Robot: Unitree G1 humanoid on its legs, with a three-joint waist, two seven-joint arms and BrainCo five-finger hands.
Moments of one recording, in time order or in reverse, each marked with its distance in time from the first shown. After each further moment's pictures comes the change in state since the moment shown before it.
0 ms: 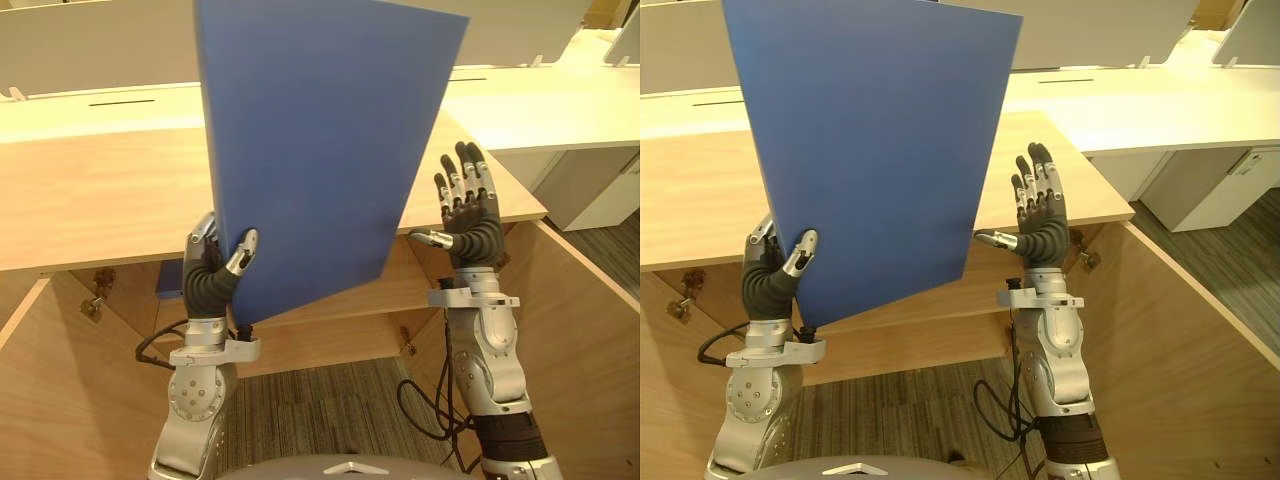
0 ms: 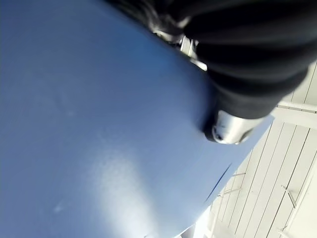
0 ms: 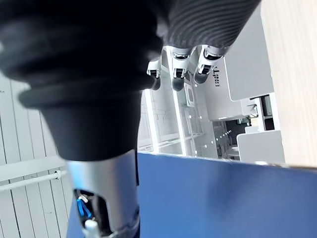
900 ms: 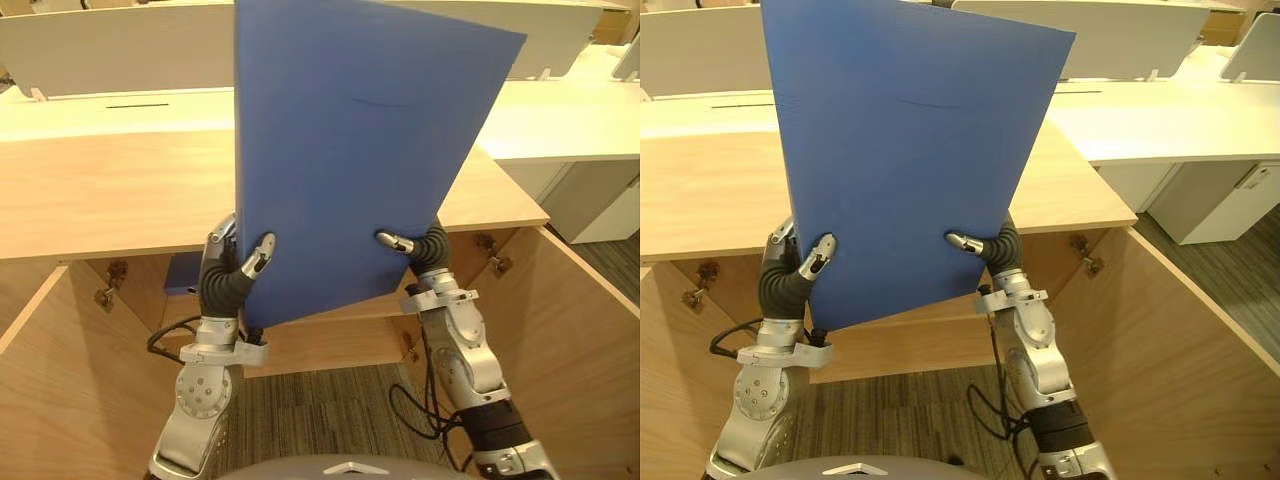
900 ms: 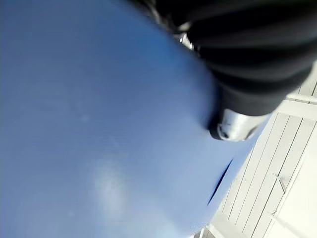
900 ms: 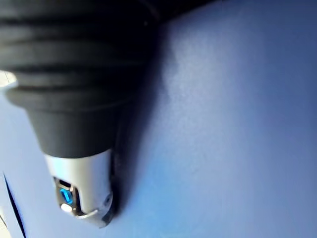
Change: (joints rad) left arm -0.031 0.057 -0.025 0.027 0.004 -0.010 0.003; right arm -0.013 0.067 0.092 0.064 0.025 0.055 0.073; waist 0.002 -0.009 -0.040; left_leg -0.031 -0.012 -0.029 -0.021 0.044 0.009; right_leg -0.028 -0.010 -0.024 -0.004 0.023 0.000
